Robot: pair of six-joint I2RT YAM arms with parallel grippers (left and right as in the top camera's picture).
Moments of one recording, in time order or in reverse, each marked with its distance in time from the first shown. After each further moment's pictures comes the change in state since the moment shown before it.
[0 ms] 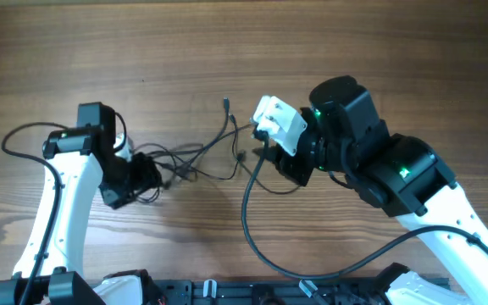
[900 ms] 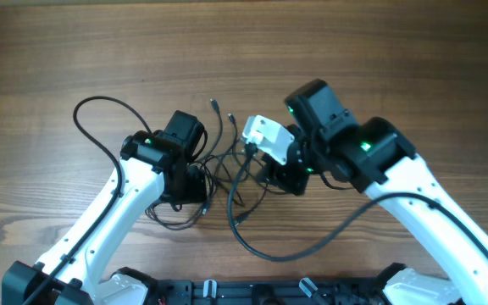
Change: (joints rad) left arm -0.515 0.000 0.000 0.023 -0.270 -0.181; right arm 0.000 0.139 -0.006 -0.180 -0.054 -0.053
